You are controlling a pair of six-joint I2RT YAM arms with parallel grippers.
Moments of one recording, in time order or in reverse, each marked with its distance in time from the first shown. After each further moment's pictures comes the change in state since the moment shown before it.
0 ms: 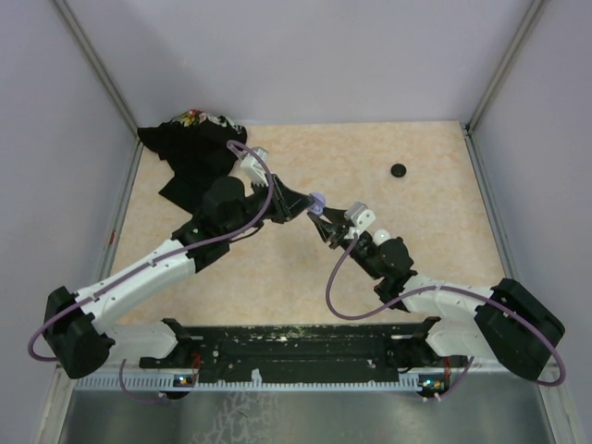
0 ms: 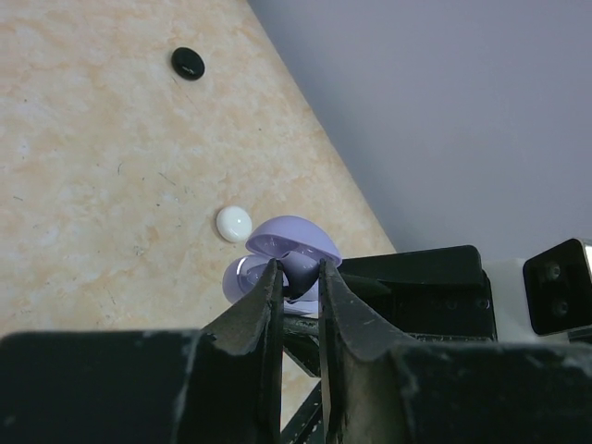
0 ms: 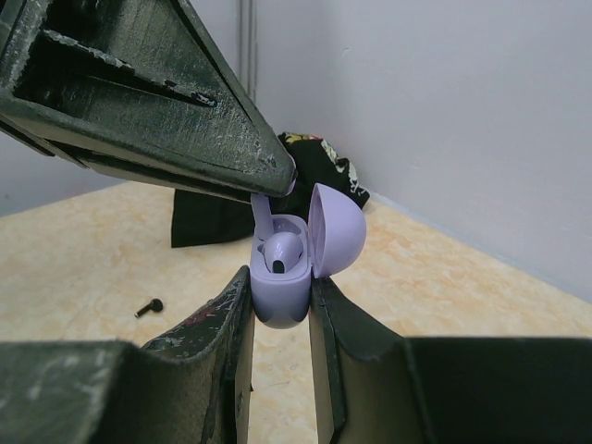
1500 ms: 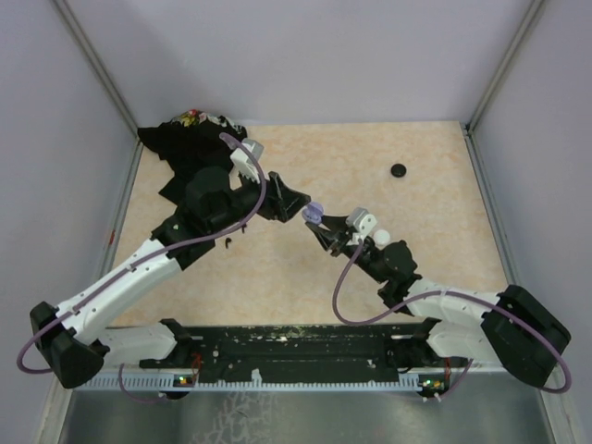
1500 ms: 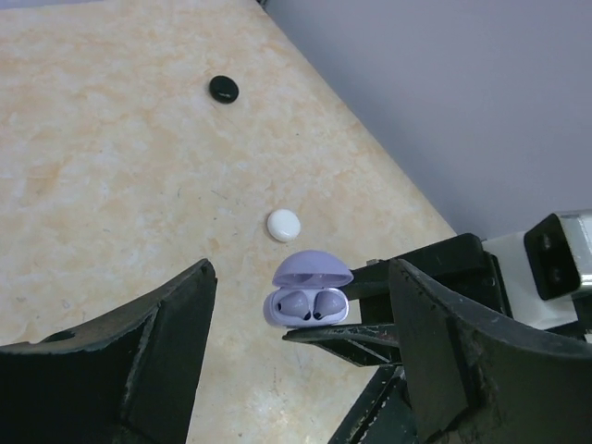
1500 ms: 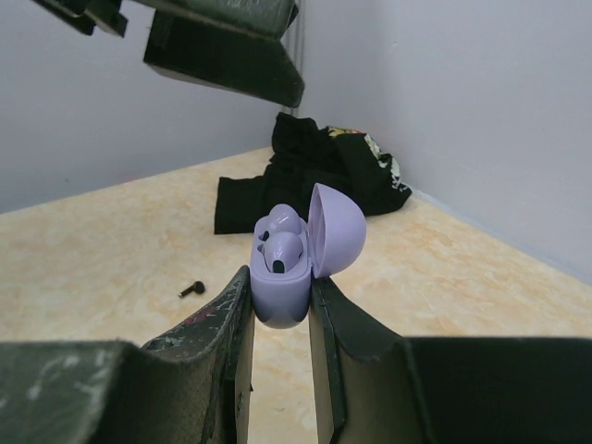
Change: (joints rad) left arm 0.023 -0.064 0.110 -0.200 -0.016 0.236; right arm -0.003 -0.050 -0.037 -0.024 -0.080 0.036
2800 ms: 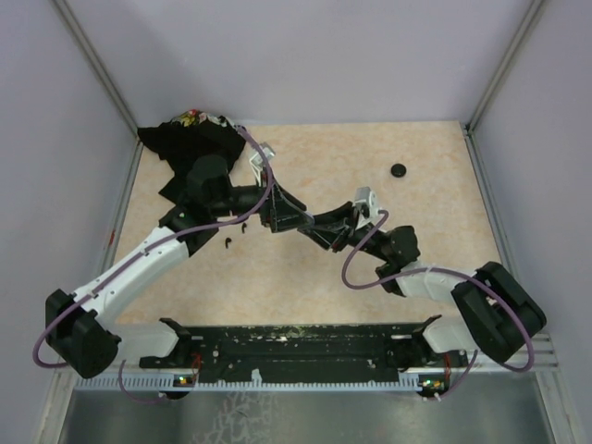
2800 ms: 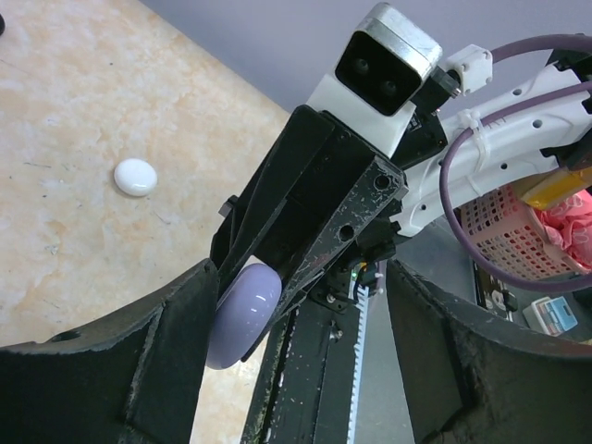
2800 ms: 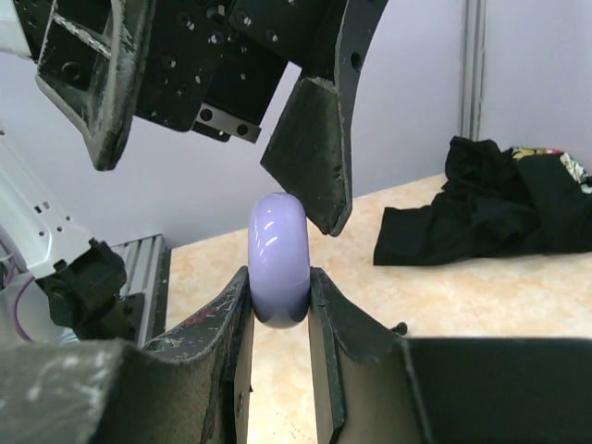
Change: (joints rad) left arm 0.141 0.091 -0.020 0.134 0.701 -0.056; right arm -0.201 0.193 0.080 0.266 -0.530 0.493
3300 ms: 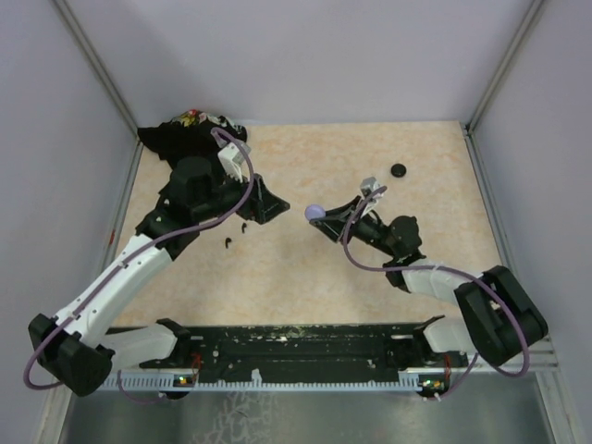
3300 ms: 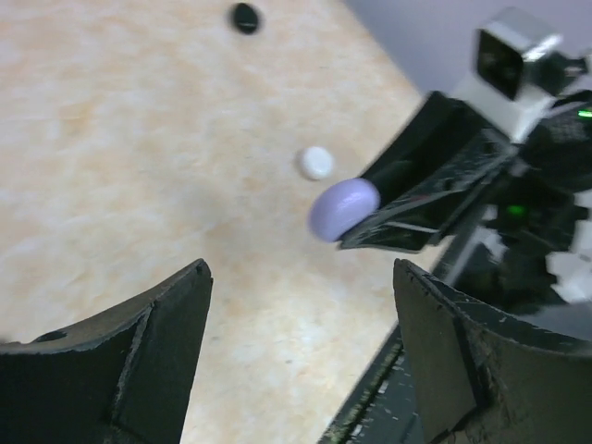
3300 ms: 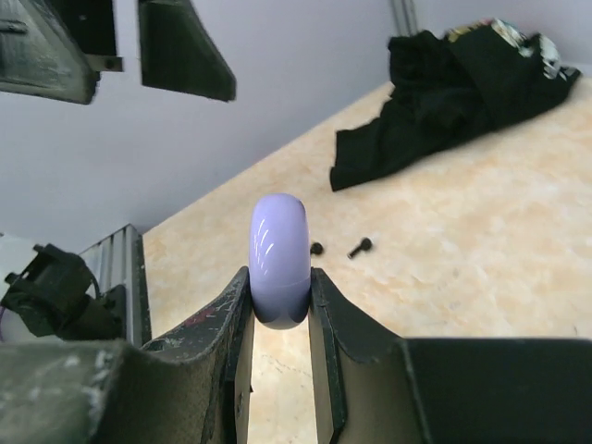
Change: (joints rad) left arm 0.073 -0.098 0.014 -0.253 -0.292 0.156; right arm -0.101 0.006 -0.001 -0.197 0.021 0.085
